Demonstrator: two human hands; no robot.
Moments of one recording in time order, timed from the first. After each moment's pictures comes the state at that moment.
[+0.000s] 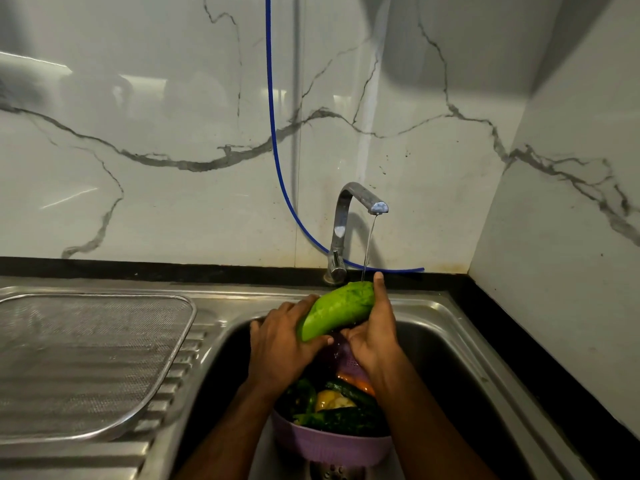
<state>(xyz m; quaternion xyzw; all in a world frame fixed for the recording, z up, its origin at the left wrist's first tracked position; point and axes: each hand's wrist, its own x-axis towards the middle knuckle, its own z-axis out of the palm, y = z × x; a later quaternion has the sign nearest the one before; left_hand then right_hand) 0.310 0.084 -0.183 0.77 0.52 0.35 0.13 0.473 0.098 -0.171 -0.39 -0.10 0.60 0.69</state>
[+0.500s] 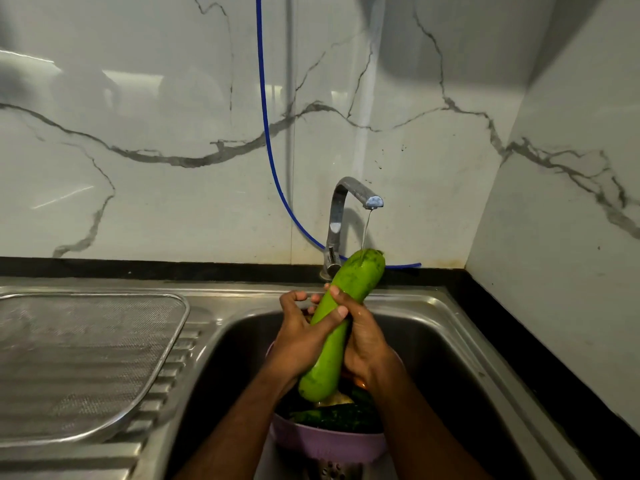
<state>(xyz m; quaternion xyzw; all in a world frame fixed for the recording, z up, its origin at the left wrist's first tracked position) 0.343 0.071 -0.167 0.58 0.46 0.44 0.50 0.463 0.089 -0.185 -0.34 -0.26 0.65 0.63</state>
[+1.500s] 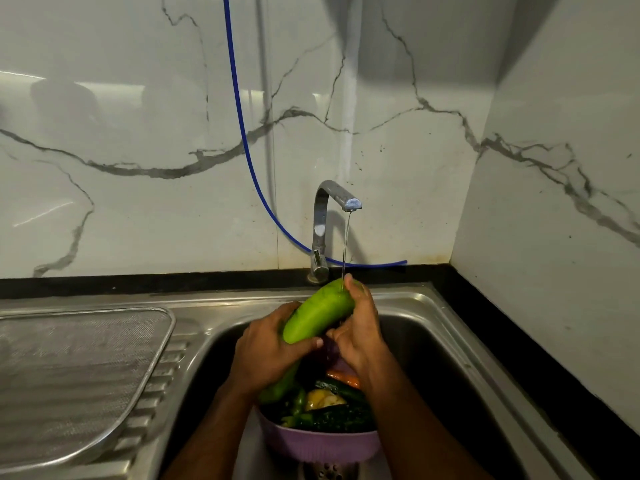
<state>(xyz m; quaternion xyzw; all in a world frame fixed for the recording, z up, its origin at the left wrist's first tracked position) 0.305 0.088 -0.179 0.77 0.49 0.36 0.22 0.478 0.102 -0.178 -0.37 -0.15 0.57 0.72</state>
